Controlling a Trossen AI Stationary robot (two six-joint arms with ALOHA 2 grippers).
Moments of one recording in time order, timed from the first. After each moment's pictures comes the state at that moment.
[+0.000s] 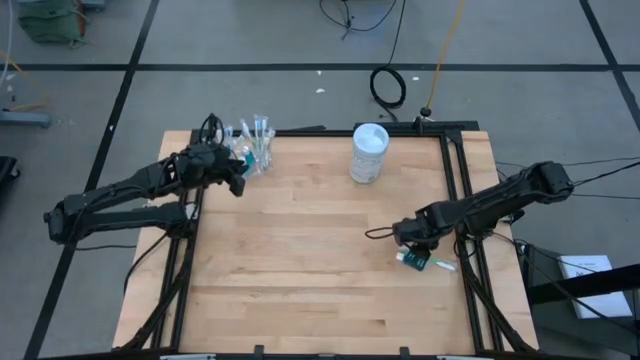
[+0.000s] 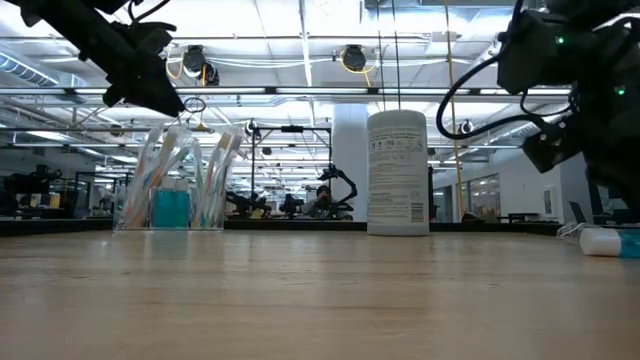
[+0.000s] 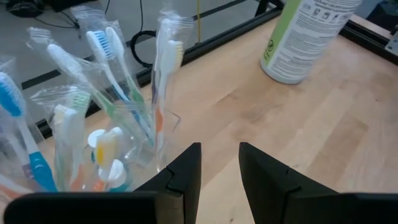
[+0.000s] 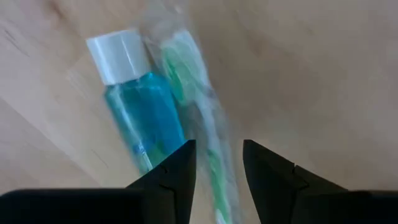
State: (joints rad) left arm 0.41 0.69 0.64 -0.52 -0.21 -0.32; right arm 0.21 1.32 0.62 -0.88 -0.21 0.81
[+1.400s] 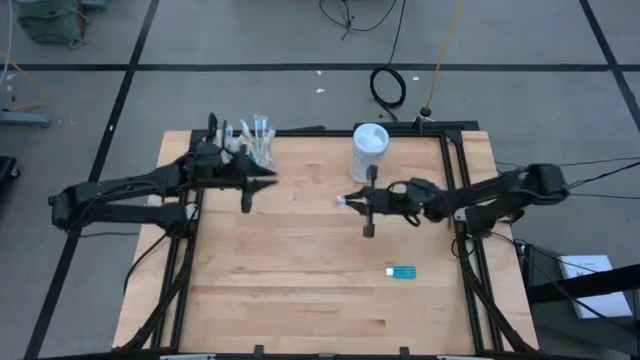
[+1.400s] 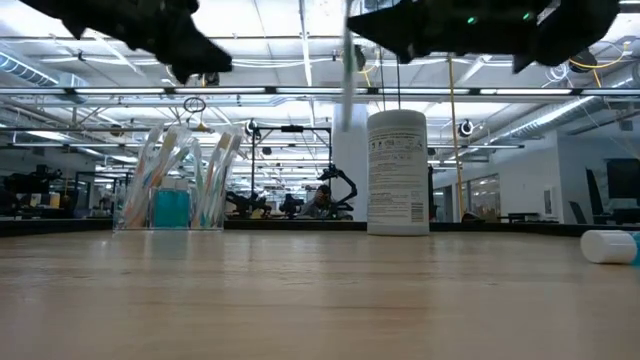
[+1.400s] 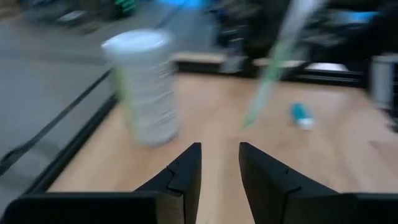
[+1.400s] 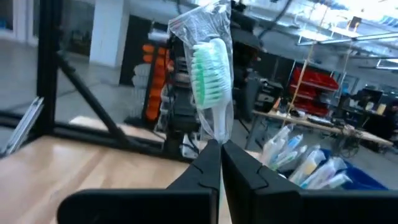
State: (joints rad) left arm 0.31 0.86 0.64 -0.07 0.19 0.05; right arm 0.00 1.38 0.58 0.95 0.02 -0.24
